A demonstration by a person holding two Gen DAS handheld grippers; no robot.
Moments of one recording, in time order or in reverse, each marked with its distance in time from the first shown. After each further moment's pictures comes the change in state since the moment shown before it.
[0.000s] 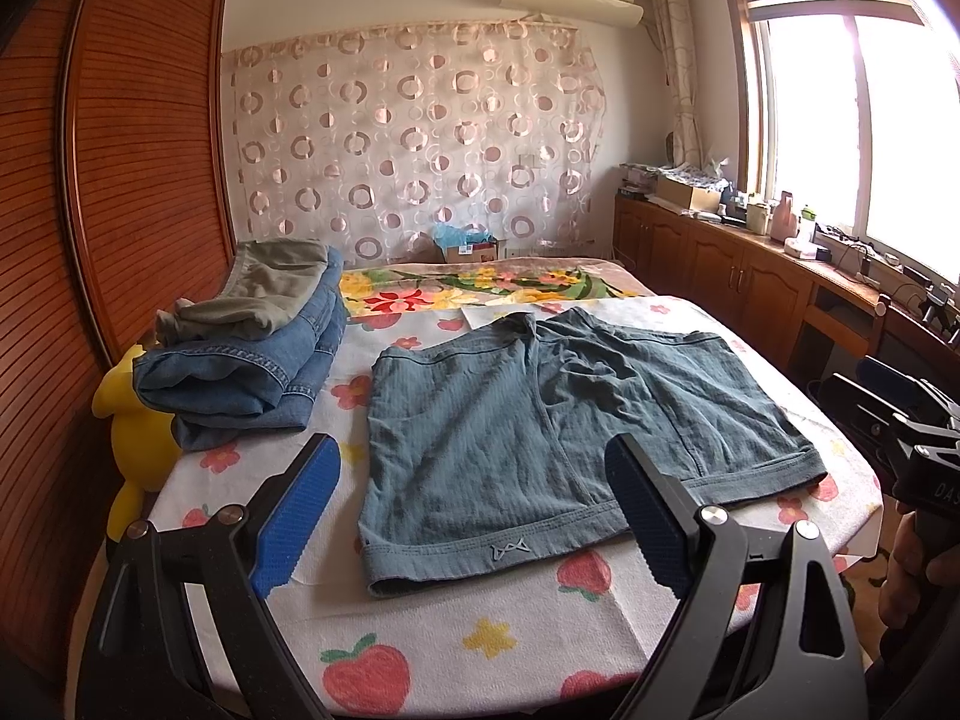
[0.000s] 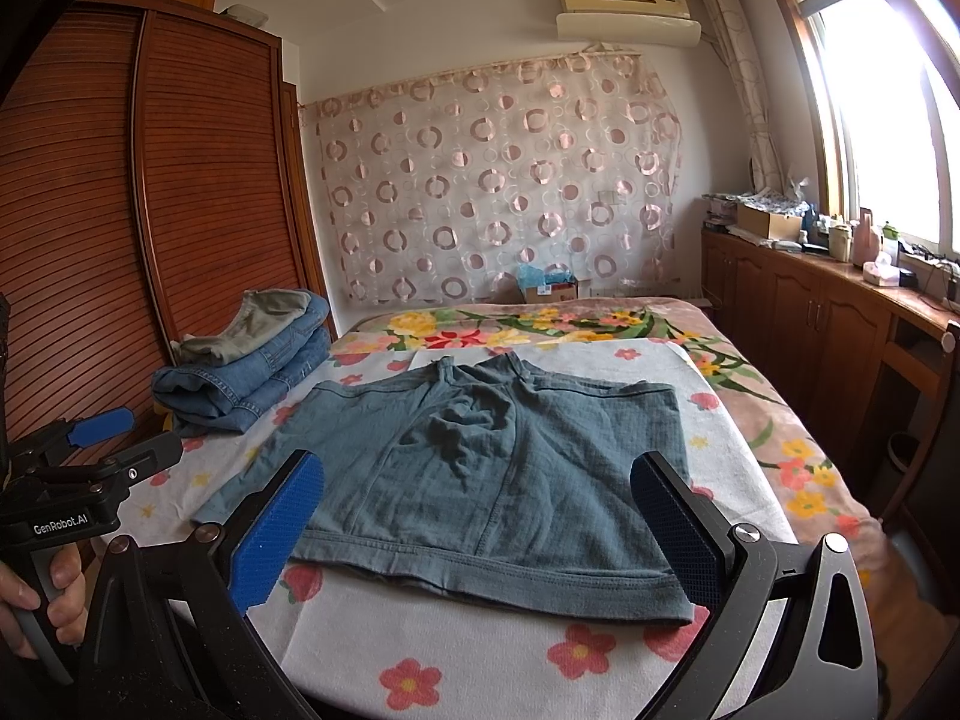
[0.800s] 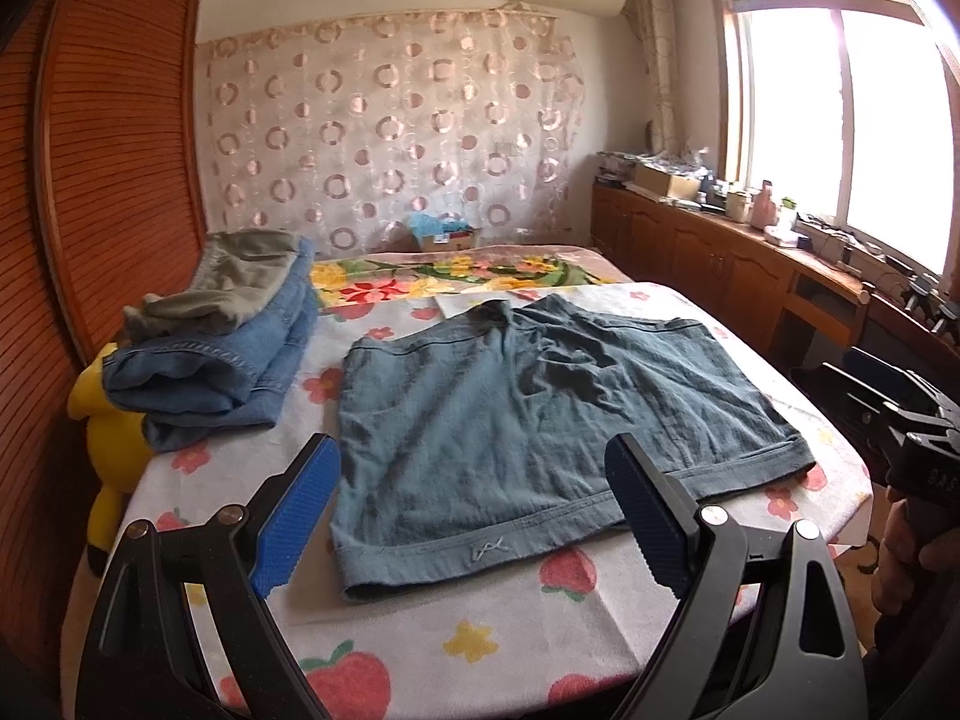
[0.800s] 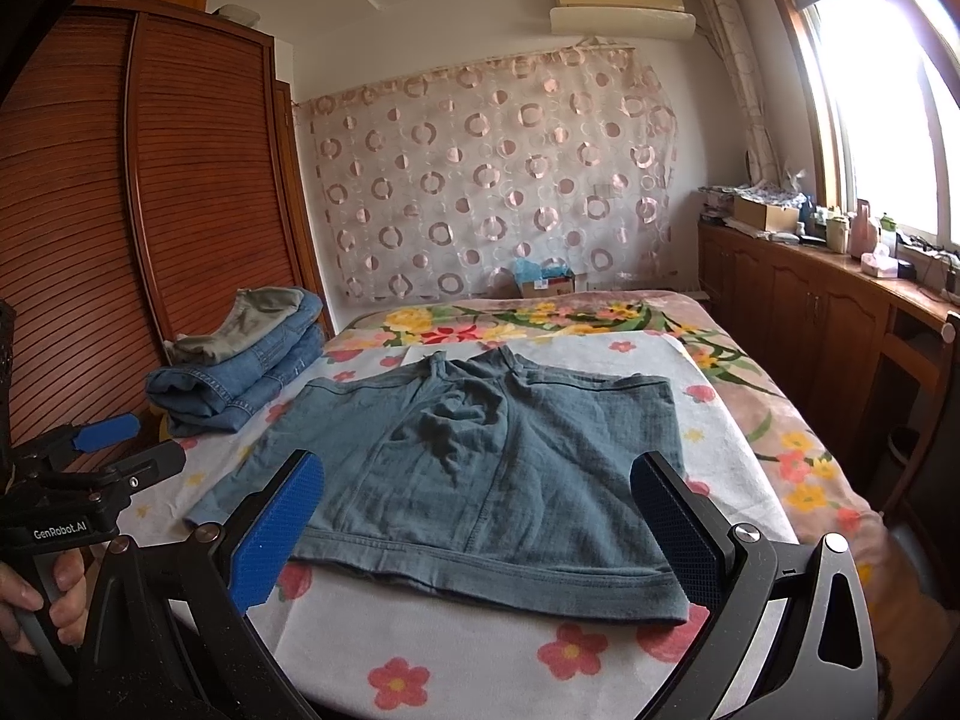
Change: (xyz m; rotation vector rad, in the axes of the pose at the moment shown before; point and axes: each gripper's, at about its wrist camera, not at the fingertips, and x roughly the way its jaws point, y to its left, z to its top) left arm 0.018 -0.009 0.009 0.016 0.027 -0.074; right arm 0.002 -0.004 -0.001 0.011 0.009 -0.009
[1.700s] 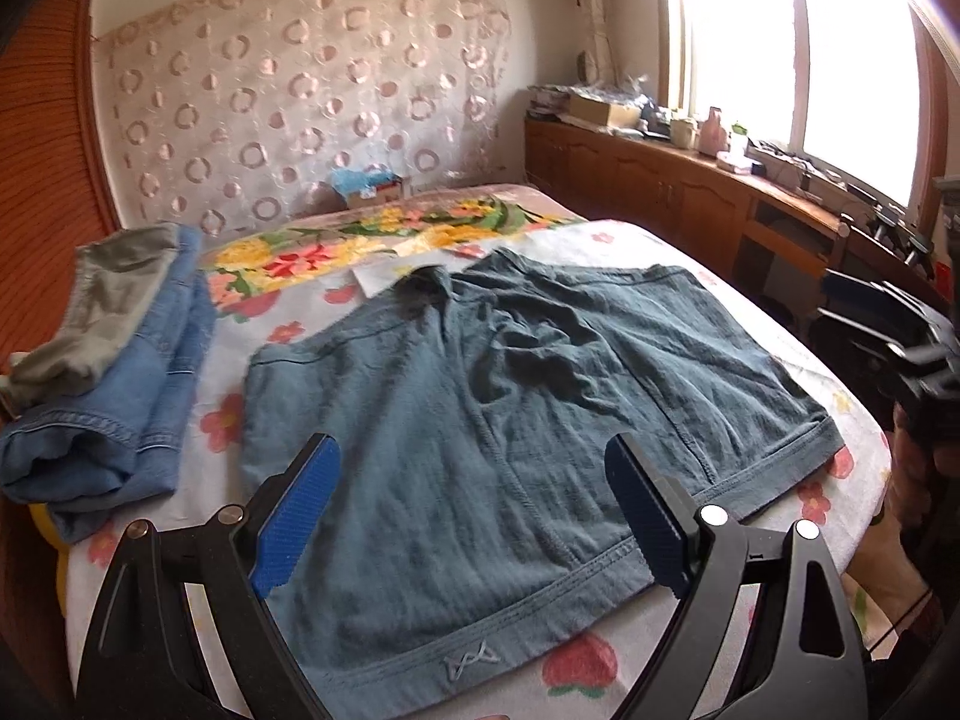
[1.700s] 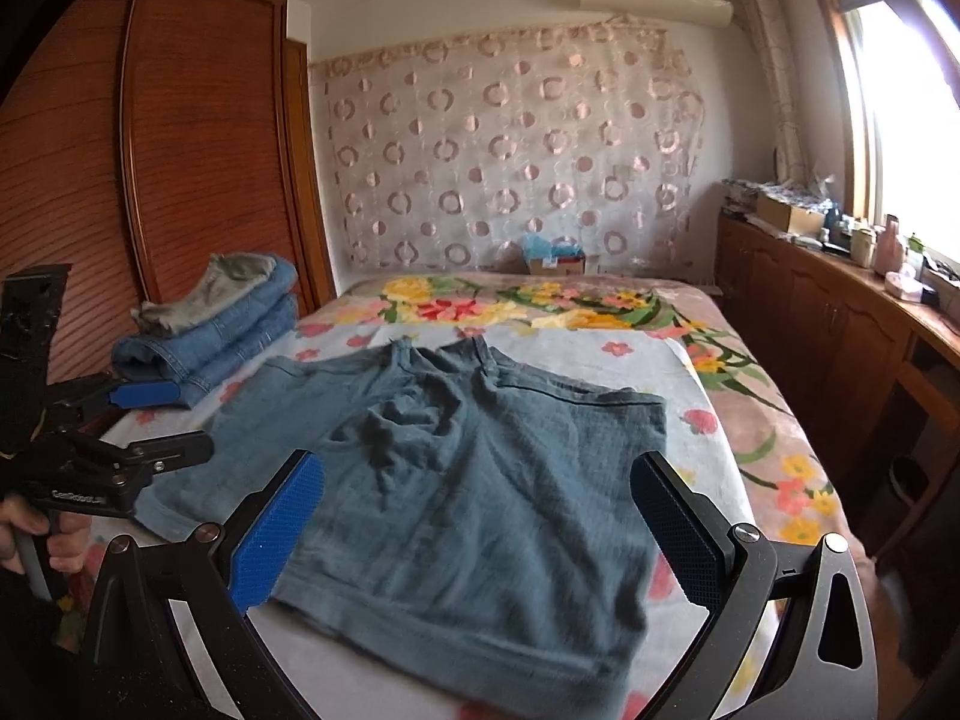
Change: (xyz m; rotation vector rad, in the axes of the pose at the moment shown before) left arm 0.099 -0.015 0.024 0.139 0.154 -0.134; right arm 0.049 -0.034 0.025 -0.081 0.087 0.032
